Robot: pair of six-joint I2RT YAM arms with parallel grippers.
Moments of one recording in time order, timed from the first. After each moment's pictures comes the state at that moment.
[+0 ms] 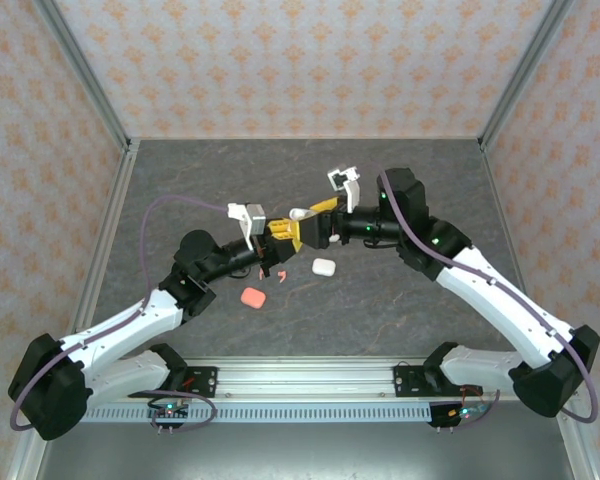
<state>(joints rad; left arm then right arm) -0.62 1.04 0.58 0.60 0.48 -0.35 0.68 1.14 1.17 -0.33 -0.58 0.43</state>
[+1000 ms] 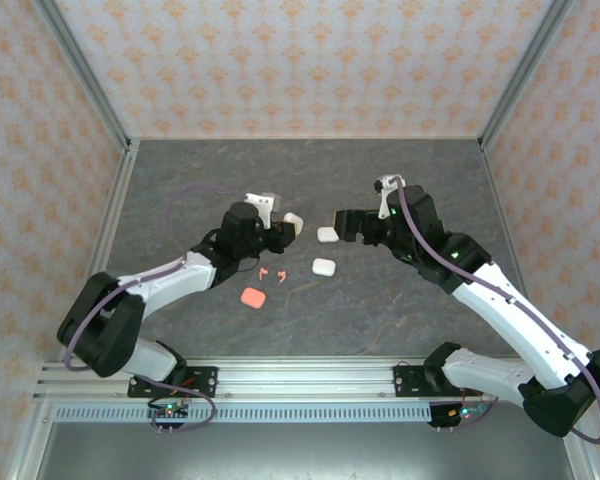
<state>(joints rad) -0.52 1.47 0.76 0.19 0.18 -0.50 0.65 1.04 1.11 -0.65 0.11 0.46</state>
